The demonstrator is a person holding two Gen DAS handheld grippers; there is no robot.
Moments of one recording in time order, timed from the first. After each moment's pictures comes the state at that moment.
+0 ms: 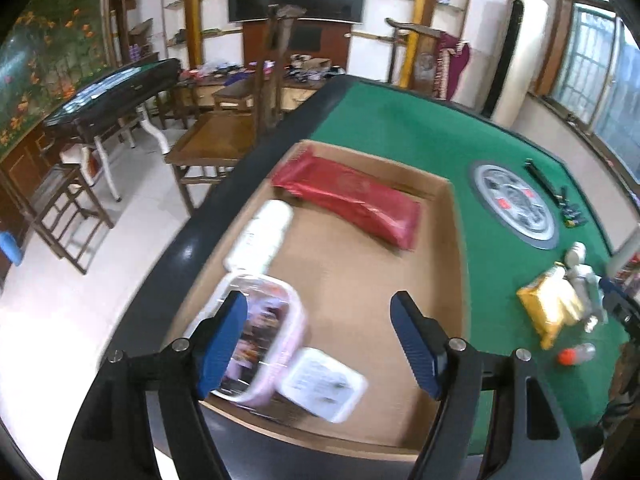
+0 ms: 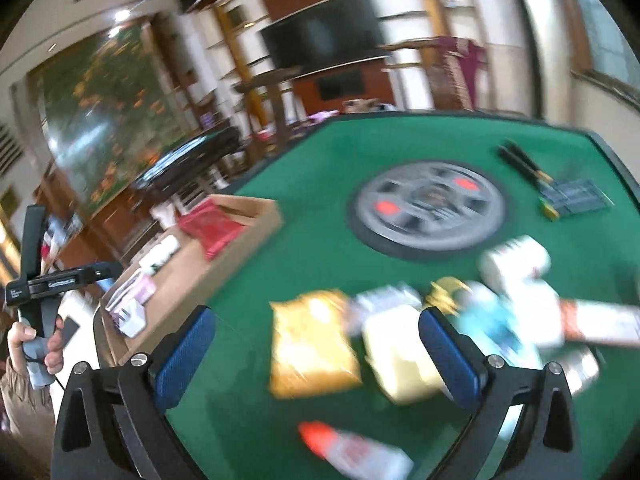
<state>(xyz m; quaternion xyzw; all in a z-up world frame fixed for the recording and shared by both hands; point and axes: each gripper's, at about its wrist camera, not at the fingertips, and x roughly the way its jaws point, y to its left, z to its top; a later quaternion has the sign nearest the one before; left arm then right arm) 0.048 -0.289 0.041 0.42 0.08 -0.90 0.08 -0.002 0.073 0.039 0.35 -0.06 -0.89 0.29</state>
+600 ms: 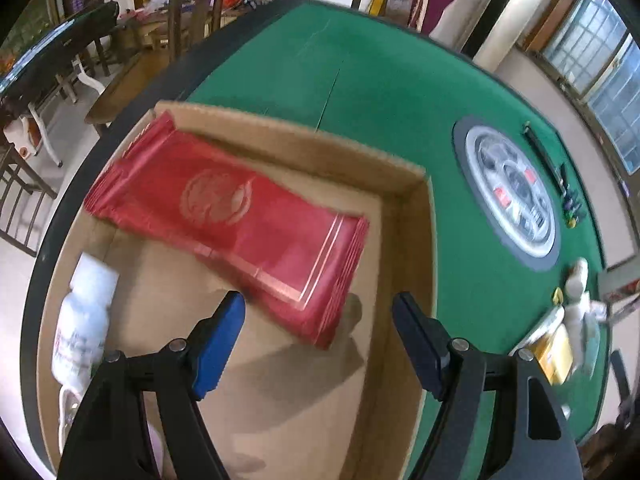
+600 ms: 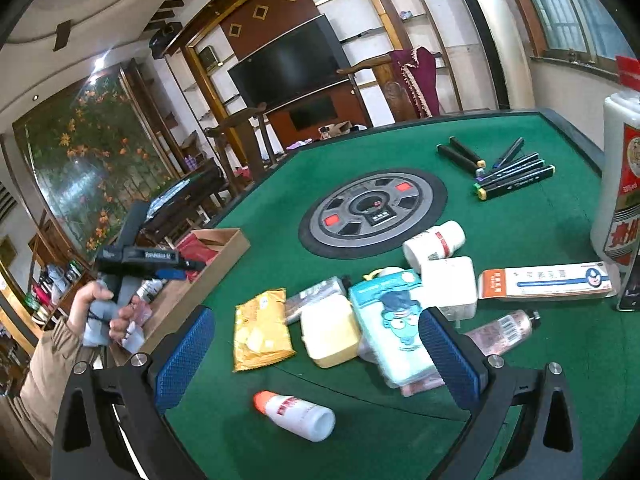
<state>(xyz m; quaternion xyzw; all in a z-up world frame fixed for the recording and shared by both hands) -0.113 -0.251 -0.022 0.53 0.12 -0.84 0.01 0.002 0.130 0.039 0.32 -0.10 -0.90 0.27</state>
